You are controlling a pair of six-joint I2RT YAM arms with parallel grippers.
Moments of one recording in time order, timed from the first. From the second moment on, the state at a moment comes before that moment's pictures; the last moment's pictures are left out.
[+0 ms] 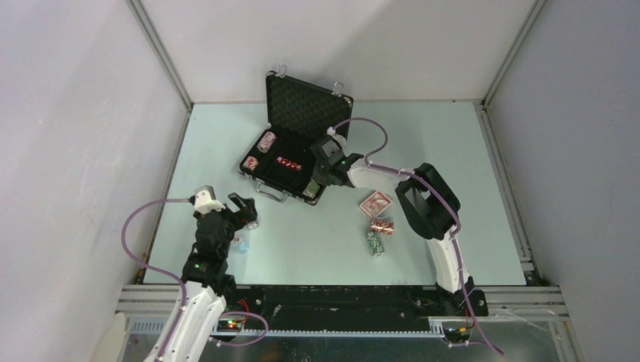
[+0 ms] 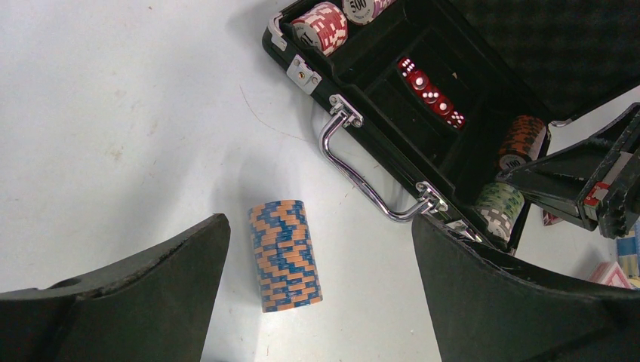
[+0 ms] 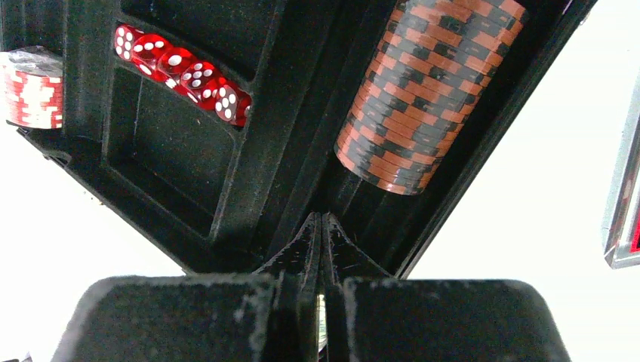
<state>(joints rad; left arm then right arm) -0.16 0.37 0.17 -0.12 -0.21 -0.51 0.77 2.12 1.51 -0.24 0.13 0.89</state>
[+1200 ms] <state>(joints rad) -0.16 0.37 0.17 -0.12 -0.21 -0.51 0.70 2.09 1.46 -0.31 0.18 1.05</state>
